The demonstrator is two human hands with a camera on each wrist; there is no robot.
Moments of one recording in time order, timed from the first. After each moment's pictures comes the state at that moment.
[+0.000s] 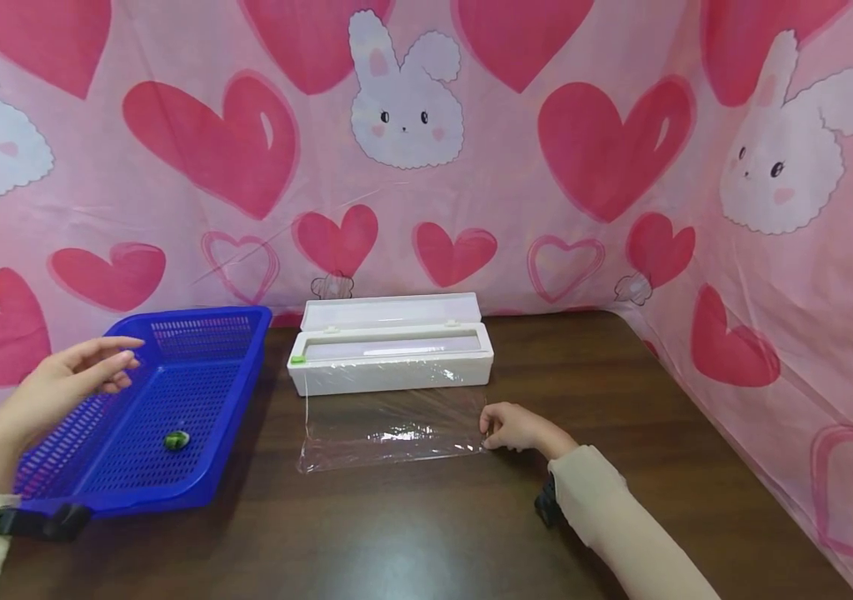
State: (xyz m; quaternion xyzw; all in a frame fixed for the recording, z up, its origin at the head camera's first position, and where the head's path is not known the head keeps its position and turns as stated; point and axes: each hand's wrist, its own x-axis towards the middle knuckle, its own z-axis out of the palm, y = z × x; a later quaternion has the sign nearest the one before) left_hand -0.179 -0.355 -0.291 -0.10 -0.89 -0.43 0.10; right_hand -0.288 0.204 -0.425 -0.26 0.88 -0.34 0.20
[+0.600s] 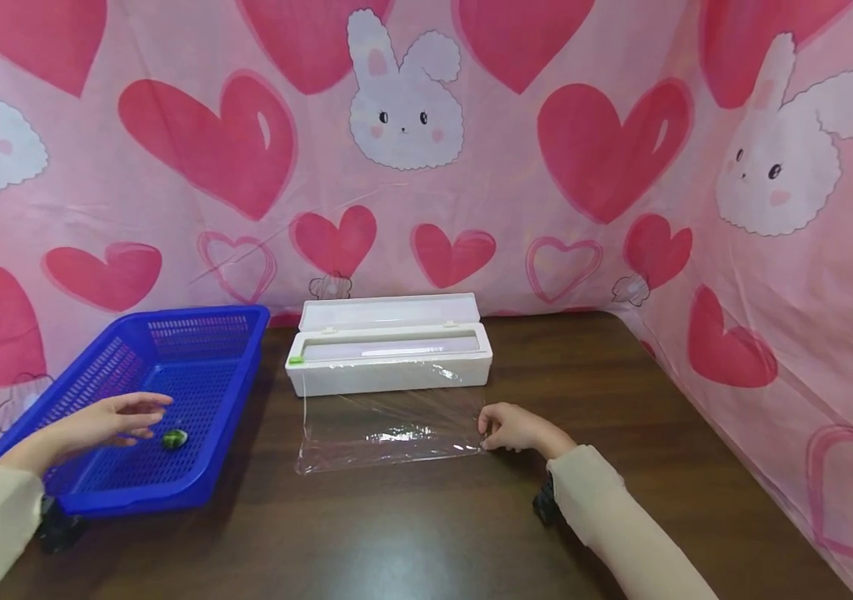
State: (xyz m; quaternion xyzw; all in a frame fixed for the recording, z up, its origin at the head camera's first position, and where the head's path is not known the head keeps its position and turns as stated) left_hand -0.207 -0.394 -0.366 -0.06 -0.87 -0.46 -0.15; right_hand -0.288 0.202 -0.424 -0.25 0.88 -0.34 0.21
